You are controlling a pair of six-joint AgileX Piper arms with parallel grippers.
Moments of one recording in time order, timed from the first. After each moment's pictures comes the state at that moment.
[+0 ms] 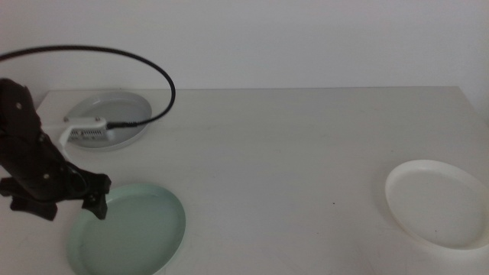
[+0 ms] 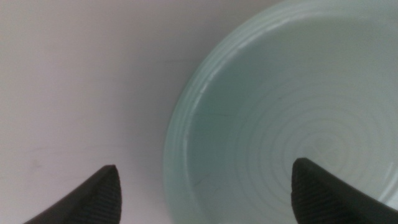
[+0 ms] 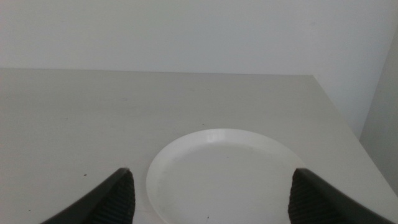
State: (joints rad) left arm -0.01 1.62 -1.00 -0.08 0.85 0.05; right arm 0.05 -0.01 0.03 0.00 0.21 0.02
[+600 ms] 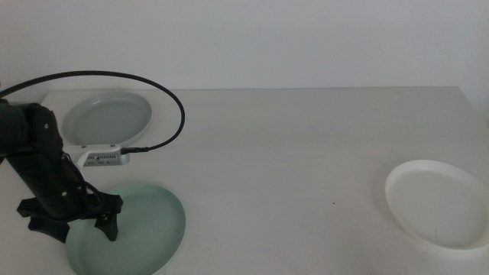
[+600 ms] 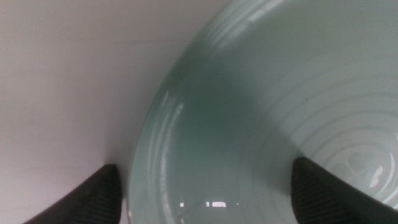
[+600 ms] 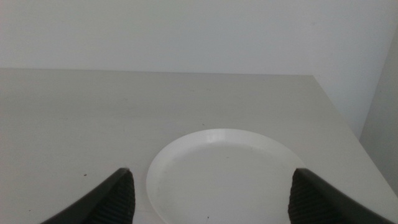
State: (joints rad) left arm -0.01 1.79 -0.98 -0.13 0.82 0.09; right arm 0.05 -0.01 0.03 0.00 0.21 0.02
